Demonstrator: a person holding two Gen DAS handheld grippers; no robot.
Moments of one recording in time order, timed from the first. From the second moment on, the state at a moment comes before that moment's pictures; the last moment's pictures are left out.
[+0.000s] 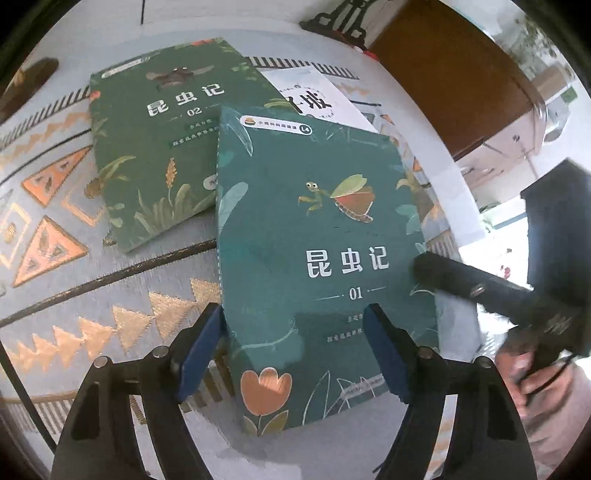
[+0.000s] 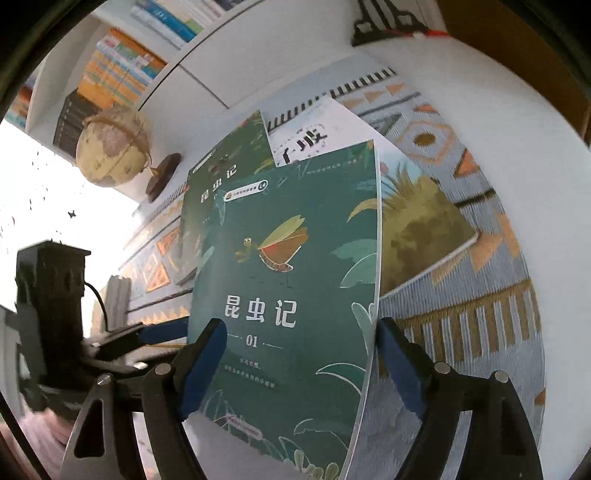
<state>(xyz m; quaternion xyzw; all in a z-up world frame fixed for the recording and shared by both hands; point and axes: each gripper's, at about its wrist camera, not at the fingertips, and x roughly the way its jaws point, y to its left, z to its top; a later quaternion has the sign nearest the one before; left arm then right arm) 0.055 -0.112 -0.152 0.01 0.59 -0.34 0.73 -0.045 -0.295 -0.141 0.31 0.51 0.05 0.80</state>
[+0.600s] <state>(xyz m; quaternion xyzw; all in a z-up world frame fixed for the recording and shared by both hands) 0.059 -0.097 -0.121 -0.06 0.58 -0.38 0.72 -0.060 -0.281 -0.142 0.29 0.54 0.04 0.79</state>
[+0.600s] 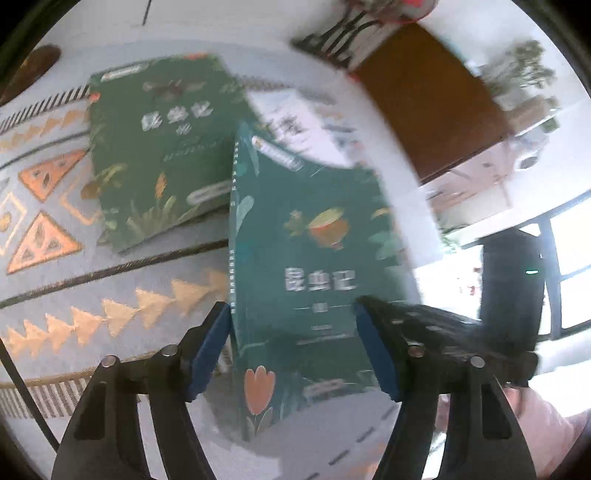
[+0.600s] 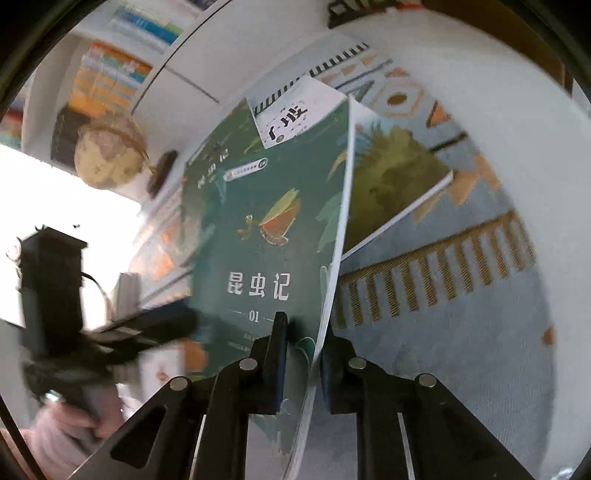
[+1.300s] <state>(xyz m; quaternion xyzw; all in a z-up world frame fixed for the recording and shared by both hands) 0.057 -0.087 -0.121 -0.01 0.57 -0.36 0.74 -0.059 -0.263 -0.083 0.19 0.49 0.04 0.85</state>
